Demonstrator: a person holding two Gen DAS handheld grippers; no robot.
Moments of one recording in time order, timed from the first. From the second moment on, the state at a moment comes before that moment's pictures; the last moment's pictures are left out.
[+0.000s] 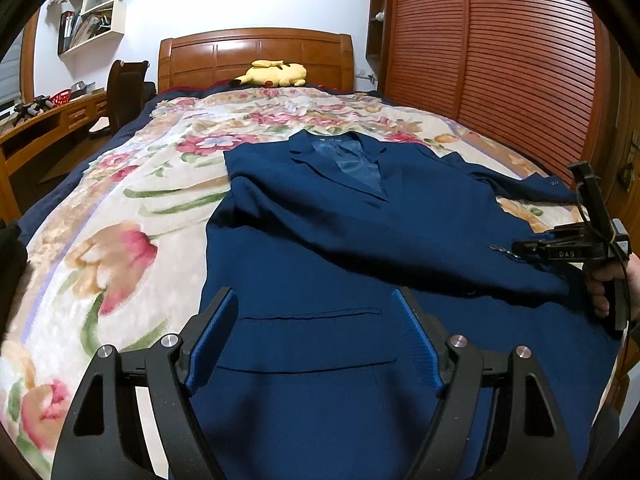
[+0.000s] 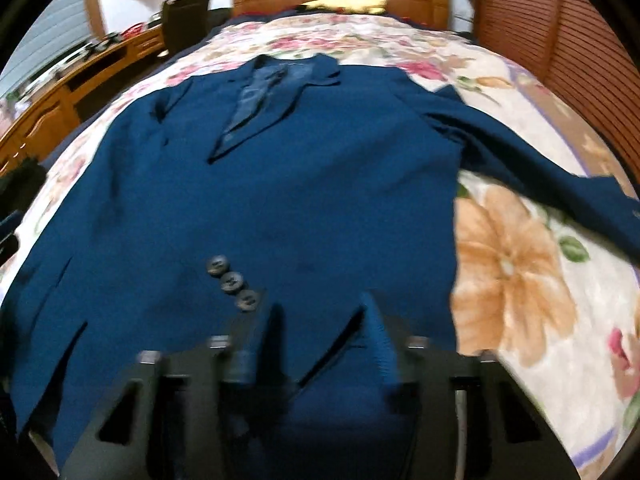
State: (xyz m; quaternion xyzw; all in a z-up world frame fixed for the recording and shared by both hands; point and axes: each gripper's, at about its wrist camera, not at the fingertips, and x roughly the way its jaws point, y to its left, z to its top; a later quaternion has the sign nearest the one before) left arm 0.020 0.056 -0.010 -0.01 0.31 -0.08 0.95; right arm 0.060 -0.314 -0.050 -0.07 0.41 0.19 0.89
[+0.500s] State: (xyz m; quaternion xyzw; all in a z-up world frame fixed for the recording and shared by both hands) left arm 0.020 0.058 -0.012 -0.02 0.31 -0.07 0.95; right arm 0.072 -0.336 -0.005 -0.11 0.33 0.09 0.93
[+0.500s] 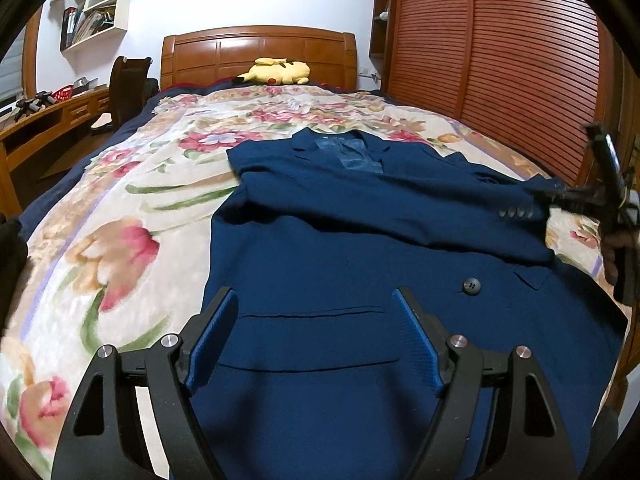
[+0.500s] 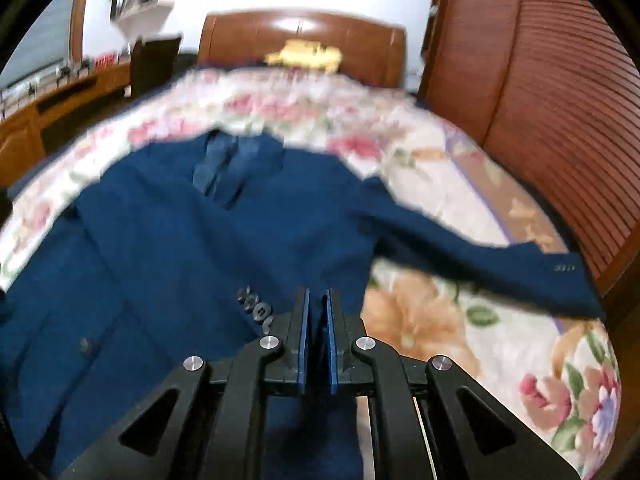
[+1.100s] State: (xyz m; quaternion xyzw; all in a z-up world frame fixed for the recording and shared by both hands) left arm 0.023 0.056 -0.012 -0.01 0.31 -0.07 0.95; right arm 0.062 -0.321 -0.024 -0.13 0.33 0.14 0.93
